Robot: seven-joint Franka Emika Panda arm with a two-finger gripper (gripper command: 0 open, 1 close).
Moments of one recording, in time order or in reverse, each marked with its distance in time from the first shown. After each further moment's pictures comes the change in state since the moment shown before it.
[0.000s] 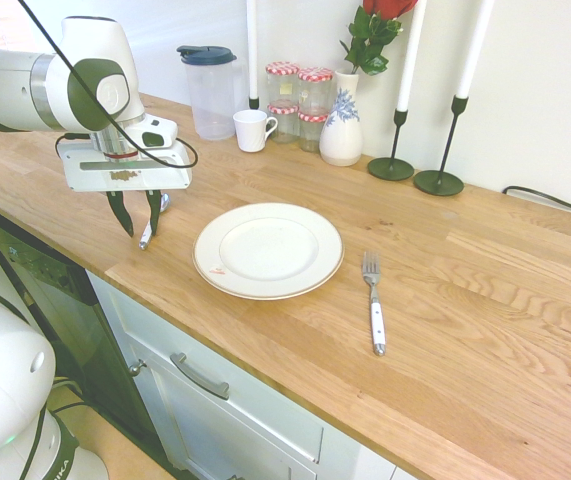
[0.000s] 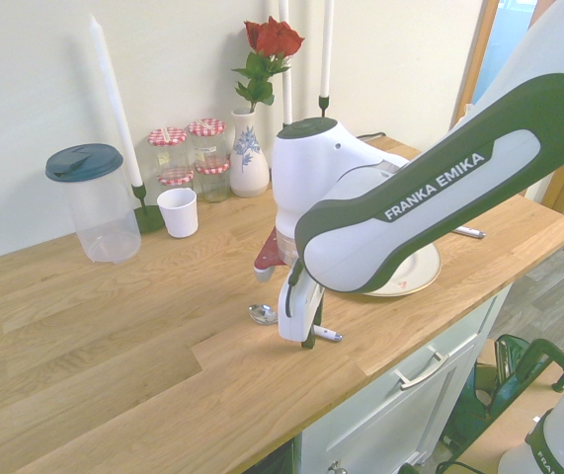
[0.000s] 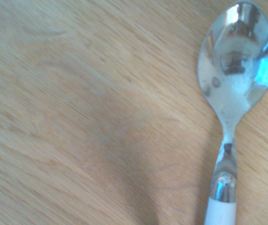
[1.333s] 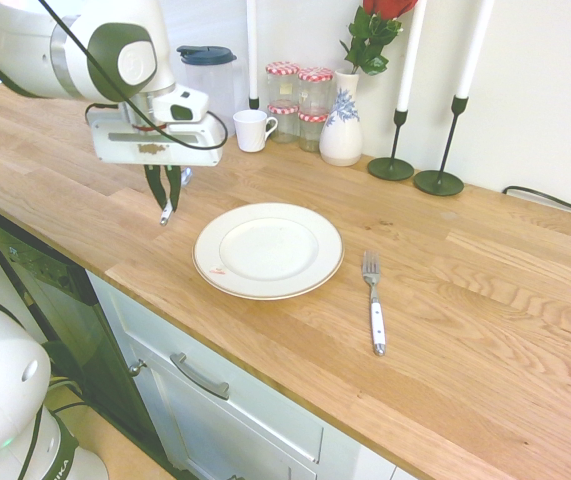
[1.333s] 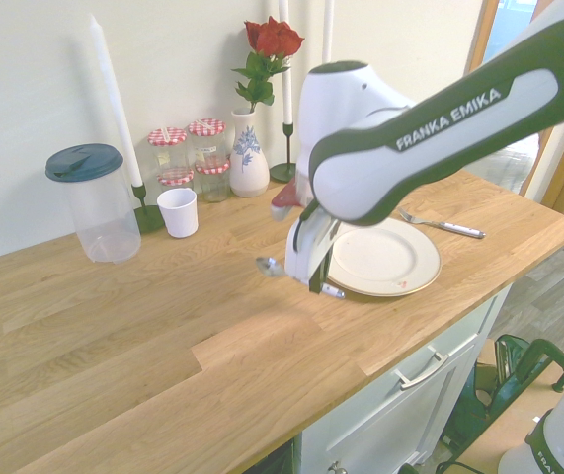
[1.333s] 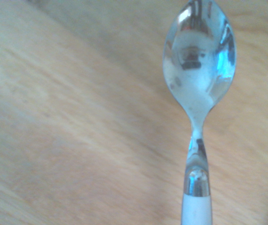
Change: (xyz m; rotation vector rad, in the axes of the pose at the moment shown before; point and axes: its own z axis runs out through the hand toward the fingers) arm 0.052 0.070 -0.062 0.067 0.062 0.206
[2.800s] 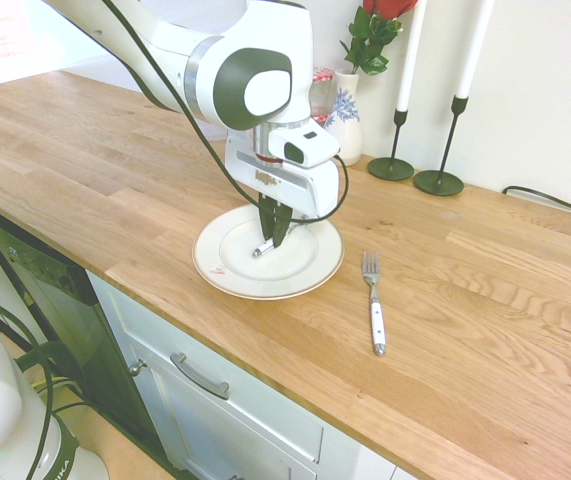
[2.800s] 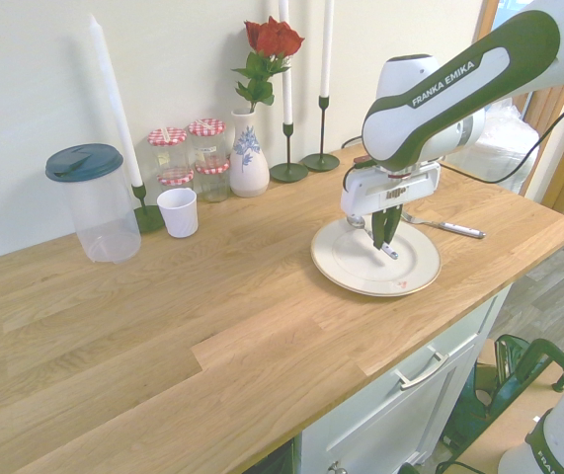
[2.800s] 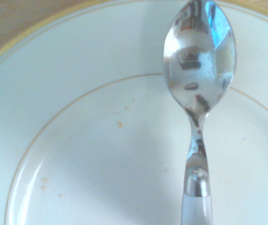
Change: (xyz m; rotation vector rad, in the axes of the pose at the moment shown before) arm 0.091 0.152 0.041 -0.075 -0.067 0.601
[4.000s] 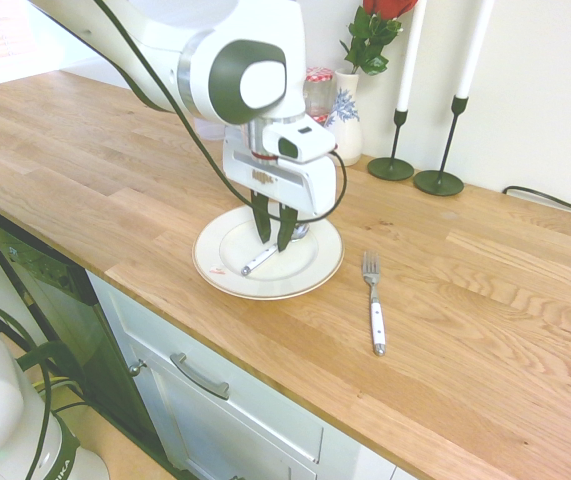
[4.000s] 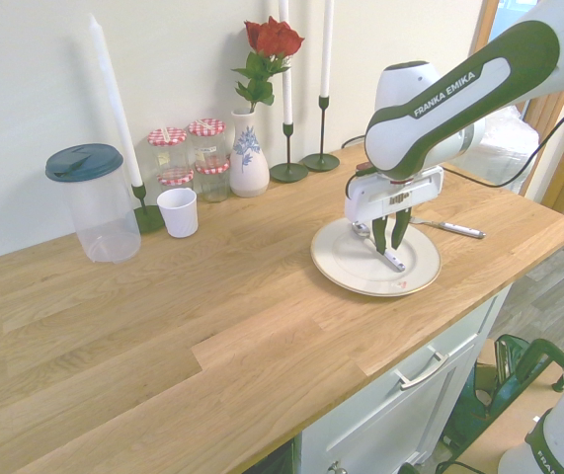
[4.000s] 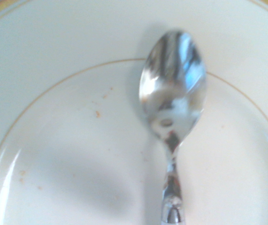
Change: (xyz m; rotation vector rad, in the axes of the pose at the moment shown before) arm -0.015 0.006 -0.034 -0.016 0.060 0.014
